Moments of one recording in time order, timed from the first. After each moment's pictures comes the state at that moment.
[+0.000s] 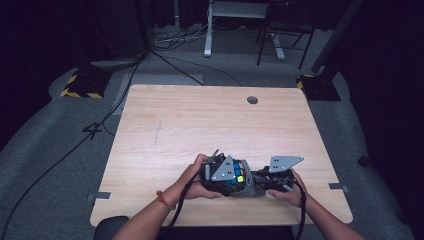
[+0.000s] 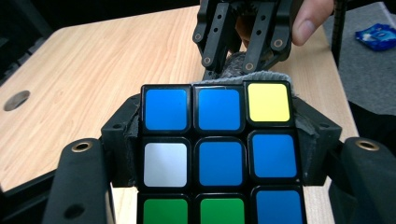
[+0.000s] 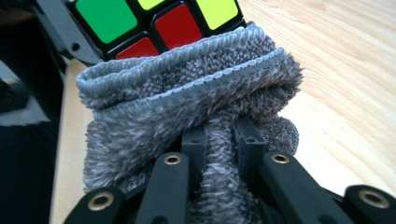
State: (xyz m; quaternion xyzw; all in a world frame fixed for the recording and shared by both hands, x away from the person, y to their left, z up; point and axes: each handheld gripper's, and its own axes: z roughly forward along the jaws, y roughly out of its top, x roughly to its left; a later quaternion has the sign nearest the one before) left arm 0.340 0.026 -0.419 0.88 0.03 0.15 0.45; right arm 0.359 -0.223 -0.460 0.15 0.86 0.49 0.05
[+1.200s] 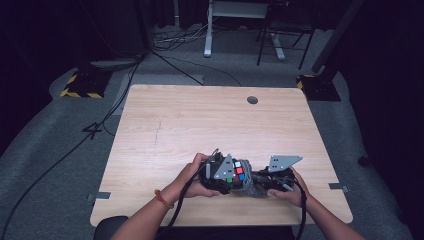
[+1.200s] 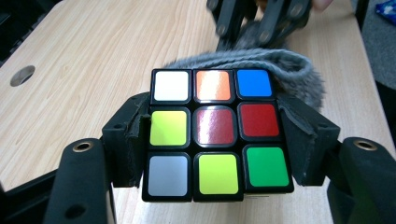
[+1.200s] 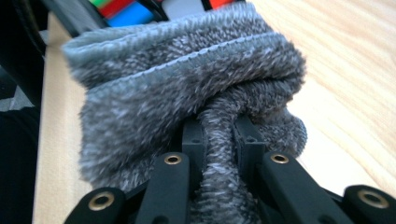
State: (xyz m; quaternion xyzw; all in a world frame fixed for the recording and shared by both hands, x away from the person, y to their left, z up) left arm 0.346 0.025 -0.425 0.90 0.05 0.16 0.40; right arm 0.361 -0.225 -0.460 0.16 0.87 0.46 0.06
